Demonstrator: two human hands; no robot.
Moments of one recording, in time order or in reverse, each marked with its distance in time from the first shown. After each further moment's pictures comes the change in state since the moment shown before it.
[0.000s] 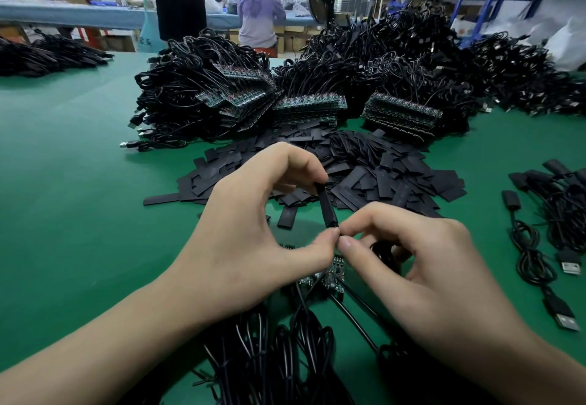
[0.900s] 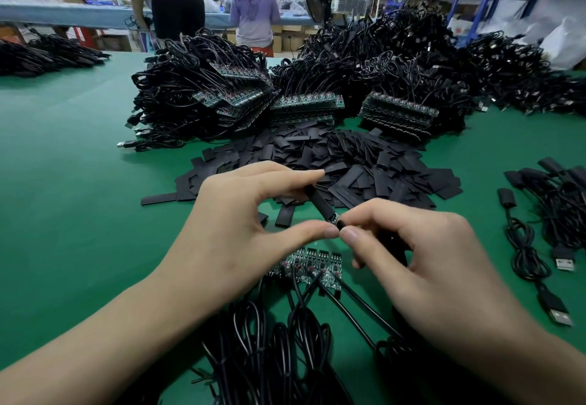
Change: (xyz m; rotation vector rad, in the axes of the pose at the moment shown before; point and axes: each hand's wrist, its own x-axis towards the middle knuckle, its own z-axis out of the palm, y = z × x) left_hand 0.001 0.001 -0.004 0.189 0.005 -0.053; right_hand 0.002 0.000 -0.006 -0.025 0.003 0.013
